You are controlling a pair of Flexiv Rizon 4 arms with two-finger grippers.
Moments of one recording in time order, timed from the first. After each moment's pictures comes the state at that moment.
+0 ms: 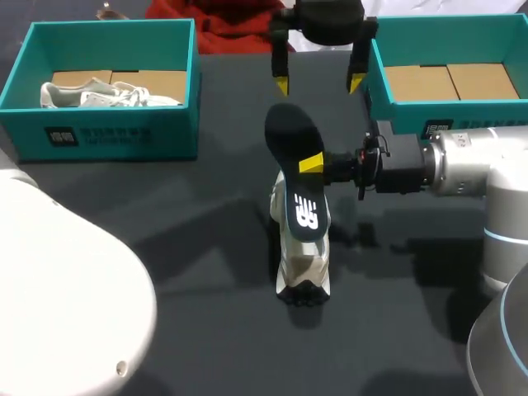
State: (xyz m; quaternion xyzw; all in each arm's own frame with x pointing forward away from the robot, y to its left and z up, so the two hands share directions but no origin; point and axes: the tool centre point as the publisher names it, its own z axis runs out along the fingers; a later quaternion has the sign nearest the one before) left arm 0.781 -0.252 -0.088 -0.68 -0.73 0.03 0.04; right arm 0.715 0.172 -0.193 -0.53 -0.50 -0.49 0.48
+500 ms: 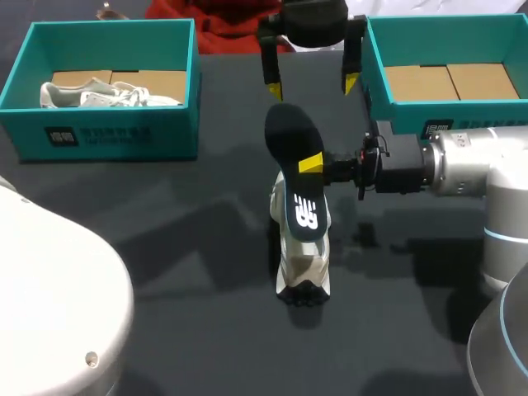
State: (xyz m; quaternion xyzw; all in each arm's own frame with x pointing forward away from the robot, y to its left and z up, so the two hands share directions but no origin) left arm 0.769 -0.238 -0.086 -0.68 -0.73 0.08 0.01; right arm 0.715 0.172 -0.193 -0.53 -0.50 -0.49 0.48
